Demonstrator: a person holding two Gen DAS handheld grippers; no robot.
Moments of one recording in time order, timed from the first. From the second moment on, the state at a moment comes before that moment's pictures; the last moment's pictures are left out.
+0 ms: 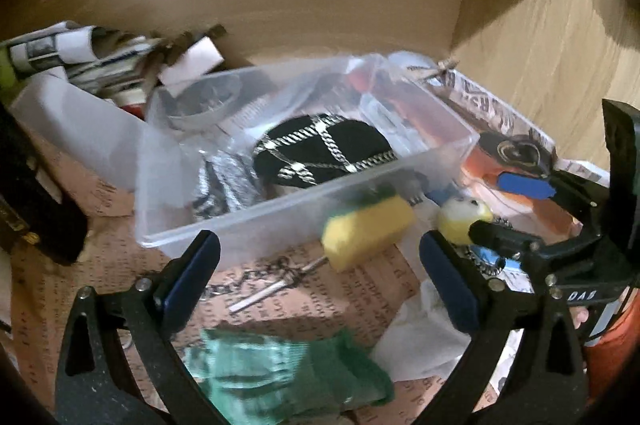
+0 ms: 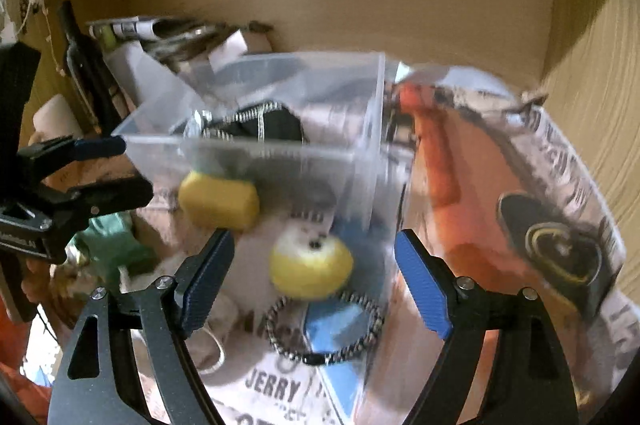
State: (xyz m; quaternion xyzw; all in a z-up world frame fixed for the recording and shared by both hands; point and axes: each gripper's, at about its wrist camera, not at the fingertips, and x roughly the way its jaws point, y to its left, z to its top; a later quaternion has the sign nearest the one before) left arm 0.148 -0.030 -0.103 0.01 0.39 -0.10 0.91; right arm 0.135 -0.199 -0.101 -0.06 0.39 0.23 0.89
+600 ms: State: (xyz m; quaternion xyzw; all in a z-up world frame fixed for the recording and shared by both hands) left arm 0.177 -0.052 -0.142 -0.01 0.45 -0.13 0.88; right arm 0.131 -0.205 -0.106 -0.04 0.39 0.24 0.89
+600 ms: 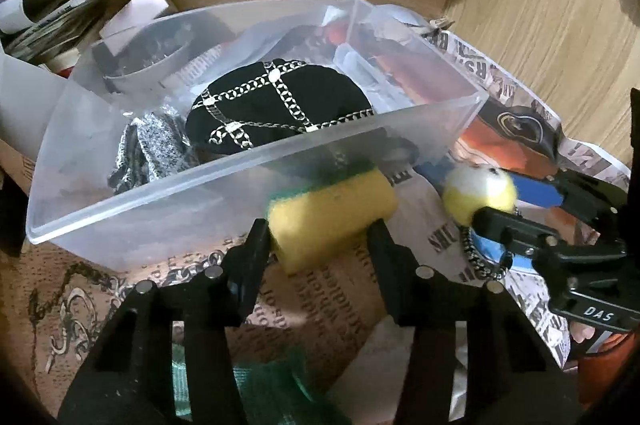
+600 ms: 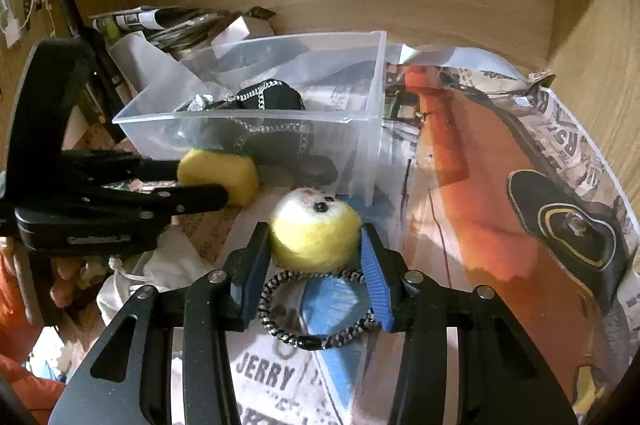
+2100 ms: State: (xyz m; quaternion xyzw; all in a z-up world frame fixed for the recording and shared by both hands) left arm 0.181 0.031 -0.087 -0.03 0.39 -0.06 0.92; right arm 0.189 -0.169 -0.070 -0.09 0.33 0.21 0.92
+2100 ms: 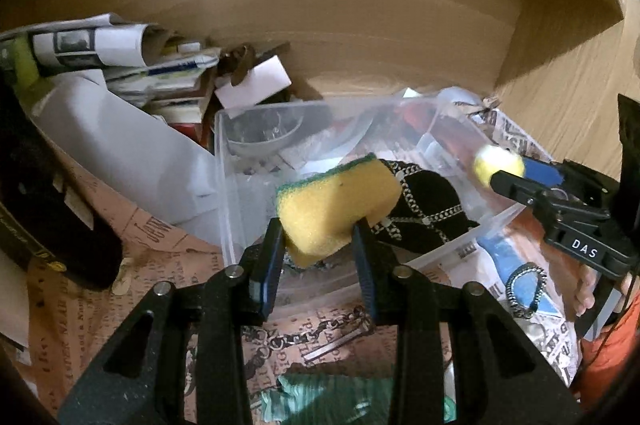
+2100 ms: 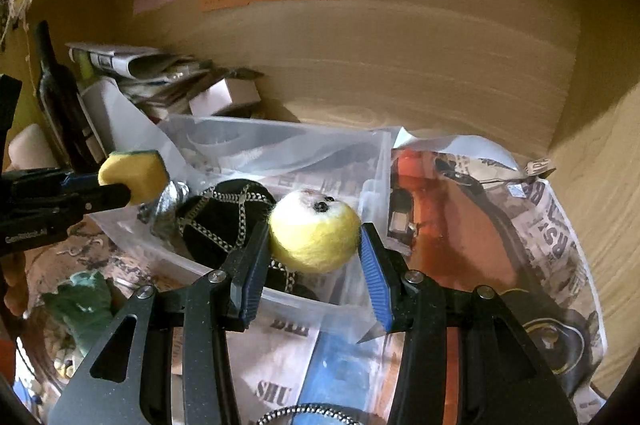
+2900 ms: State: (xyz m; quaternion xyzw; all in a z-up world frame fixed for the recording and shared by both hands) left arm 0.108 0.036 -0.045 -0.01 0.32 -0.04 0.95; right arm 0.119 -0.163 -0.027 -0.09 0.25 0.26 0.93
